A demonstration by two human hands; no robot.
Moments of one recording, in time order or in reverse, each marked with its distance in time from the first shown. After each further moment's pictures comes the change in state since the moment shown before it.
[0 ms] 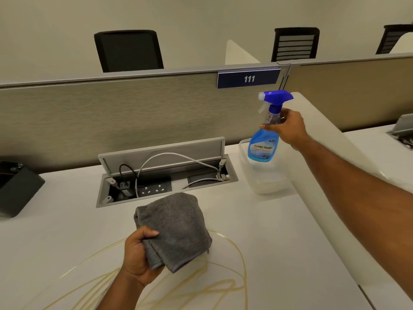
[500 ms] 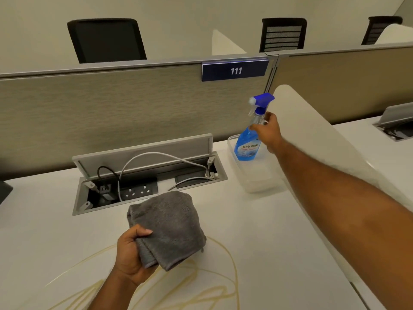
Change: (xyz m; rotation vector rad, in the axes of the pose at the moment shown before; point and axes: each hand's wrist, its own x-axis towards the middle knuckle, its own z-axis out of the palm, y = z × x) left_hand 0.032 -0.008 0.011 0.006 -0.045 -0.056; right_hand 0.028 0.049 0.043 0.223 0.103 0.210
